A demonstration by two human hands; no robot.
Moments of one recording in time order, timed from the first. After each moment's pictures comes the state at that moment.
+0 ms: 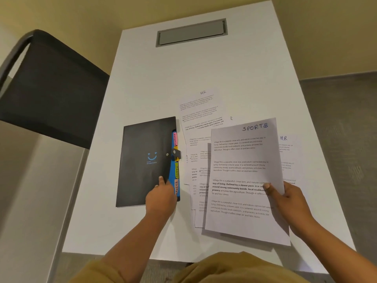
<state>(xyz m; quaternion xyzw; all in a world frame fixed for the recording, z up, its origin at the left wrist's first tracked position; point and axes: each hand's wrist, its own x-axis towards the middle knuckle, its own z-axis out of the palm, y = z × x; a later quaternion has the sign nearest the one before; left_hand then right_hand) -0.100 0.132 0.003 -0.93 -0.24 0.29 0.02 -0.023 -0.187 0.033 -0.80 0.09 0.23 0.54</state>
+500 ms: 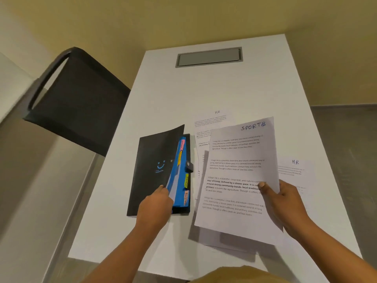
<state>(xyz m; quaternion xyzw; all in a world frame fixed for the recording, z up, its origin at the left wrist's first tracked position) -0.110 0.165 0.059 -0.92 -0.31 0.22 -0.09 0.003 -0.129 0.082 -0.80 0.05 0.20 0.57</state>
